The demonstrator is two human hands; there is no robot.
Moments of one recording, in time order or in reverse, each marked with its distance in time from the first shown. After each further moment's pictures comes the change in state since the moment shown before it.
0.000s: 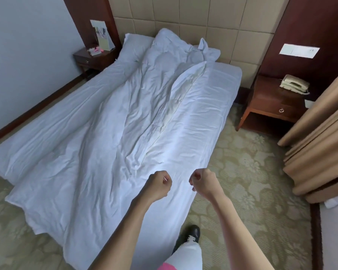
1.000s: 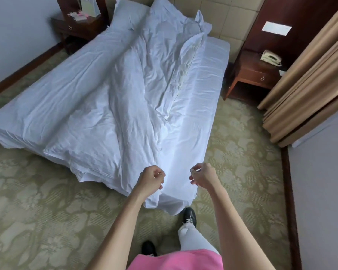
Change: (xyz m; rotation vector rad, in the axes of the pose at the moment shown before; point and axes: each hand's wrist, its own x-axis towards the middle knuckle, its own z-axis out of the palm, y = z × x) left_hand -0.238 -0.317 -0.118 -0.281 -0.106 0.017; right_hand -0.257 -0.086 0.301 0.090 0.135 0.284
